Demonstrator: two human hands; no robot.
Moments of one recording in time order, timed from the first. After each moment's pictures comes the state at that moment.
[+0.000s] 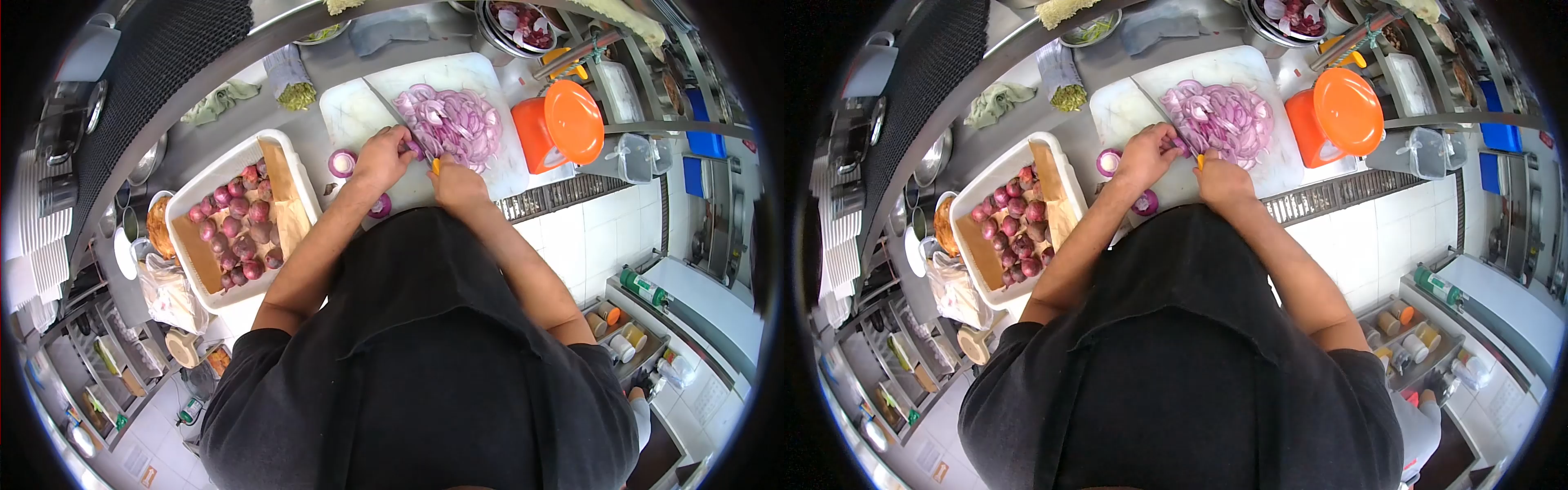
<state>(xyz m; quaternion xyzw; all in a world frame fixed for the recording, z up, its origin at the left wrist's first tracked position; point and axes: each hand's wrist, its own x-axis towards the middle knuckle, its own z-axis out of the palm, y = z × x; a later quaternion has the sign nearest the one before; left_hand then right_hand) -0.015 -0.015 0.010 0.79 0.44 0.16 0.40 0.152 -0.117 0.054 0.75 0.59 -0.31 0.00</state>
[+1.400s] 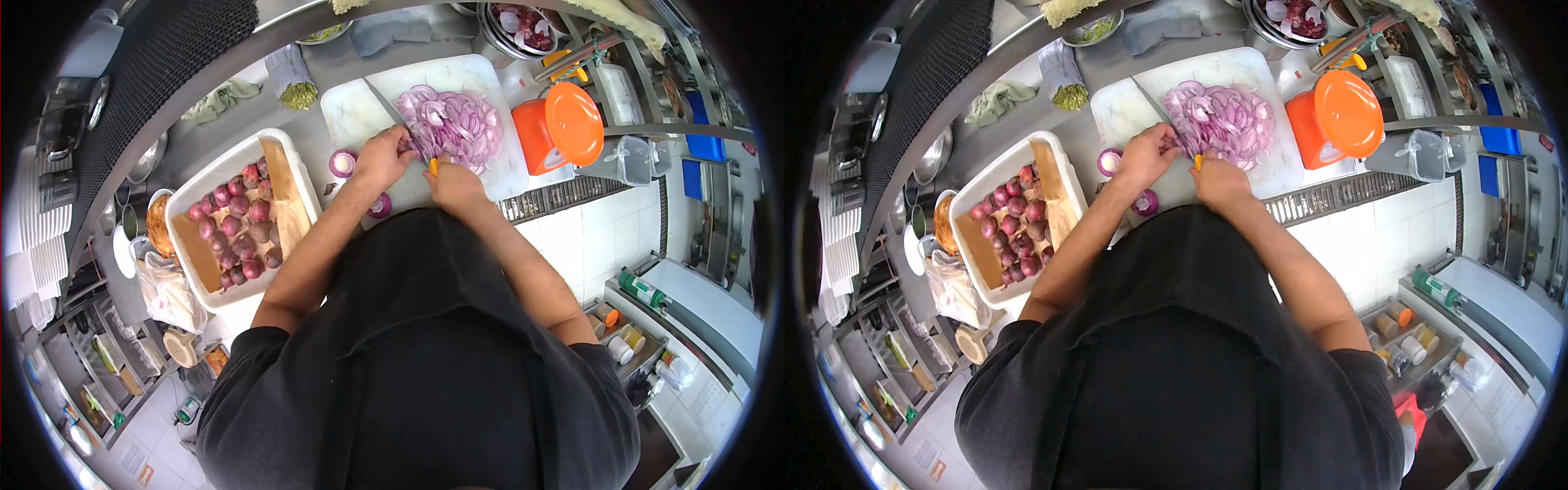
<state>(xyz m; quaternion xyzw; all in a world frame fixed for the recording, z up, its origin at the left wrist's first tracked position) -0.016 -0.013 0.004 0.77 0.45 0.15 0.43 0.151 -0.113 0.045 0.75 0.57 -0.33 -0.02</state>
